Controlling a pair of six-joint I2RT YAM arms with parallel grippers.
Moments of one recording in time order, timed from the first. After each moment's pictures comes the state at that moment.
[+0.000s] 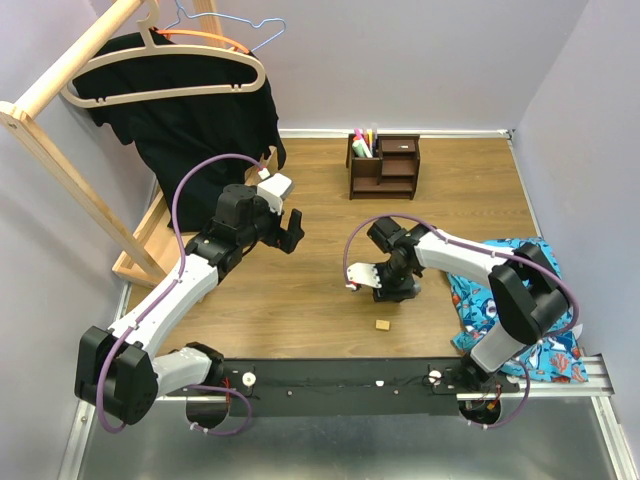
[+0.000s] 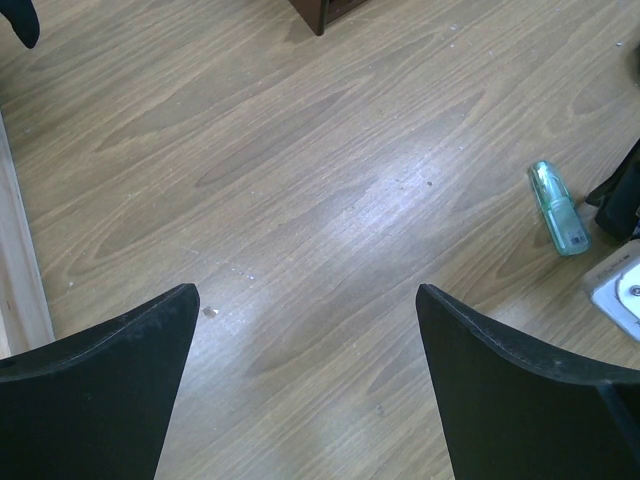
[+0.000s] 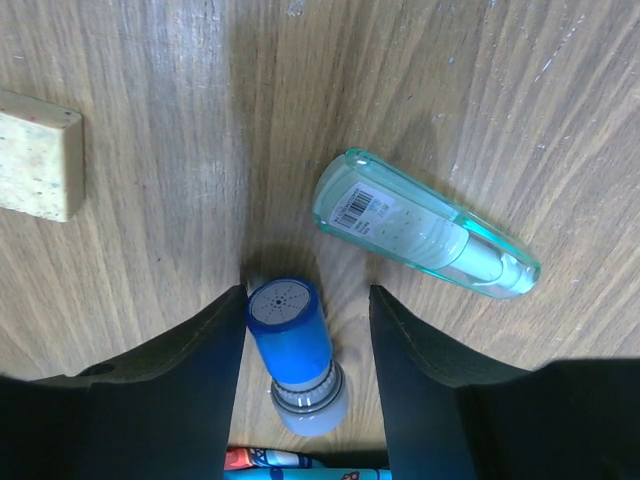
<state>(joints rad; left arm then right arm) -0.43 1.15 0.85 -0.18 0.24 0.02 0.67 1.62 0.96 -0.80 -0.18 -1.09</state>
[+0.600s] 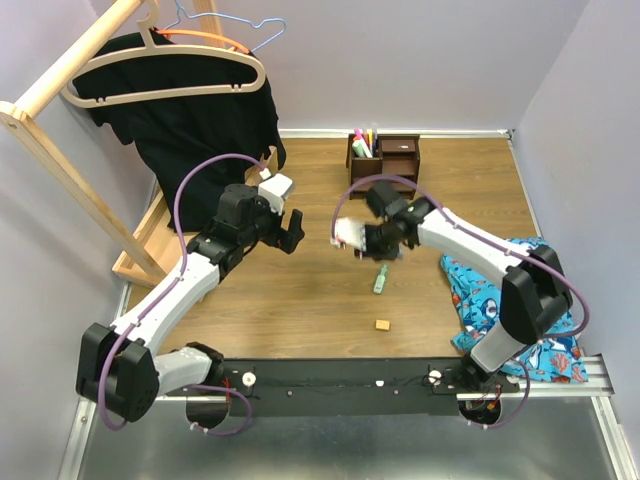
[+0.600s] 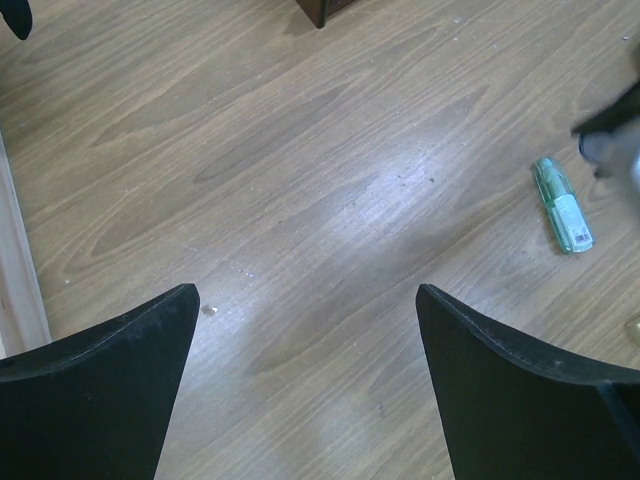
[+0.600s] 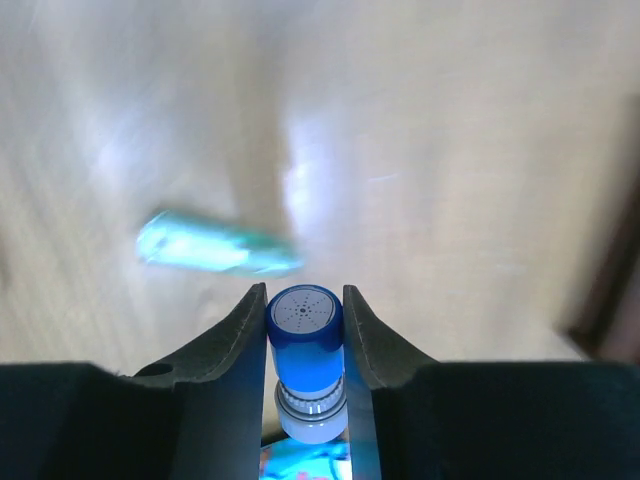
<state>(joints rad) -0.42 1.16 0.85 -0.18 0.24 0.02 0.66 1.63 1.19 -0.80 -0.16 -0.96</state>
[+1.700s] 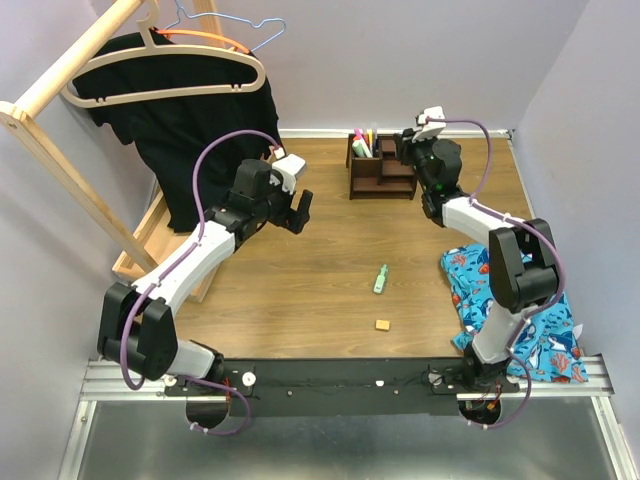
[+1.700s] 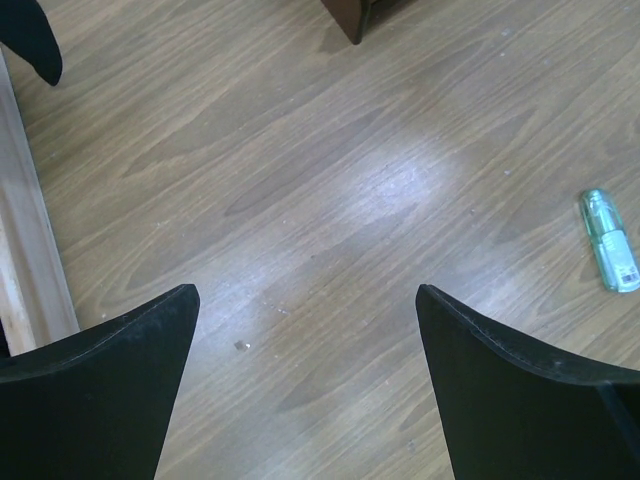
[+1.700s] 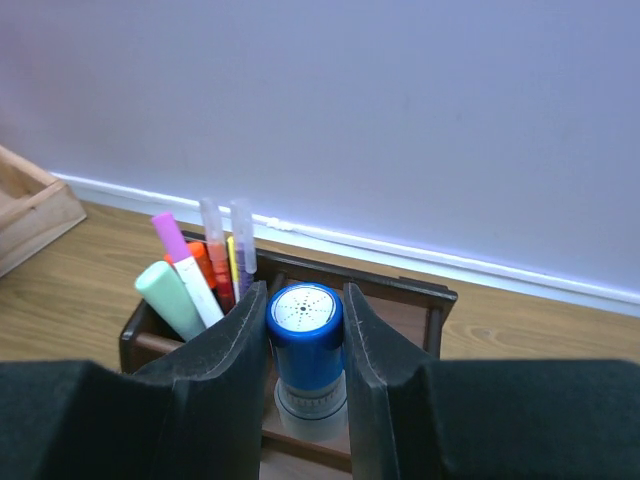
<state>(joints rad) -0.43 1.39 1.07 -0.26 0.20 0.06 0.27 1.79 1.14 0.71 0.01 -0.04</state>
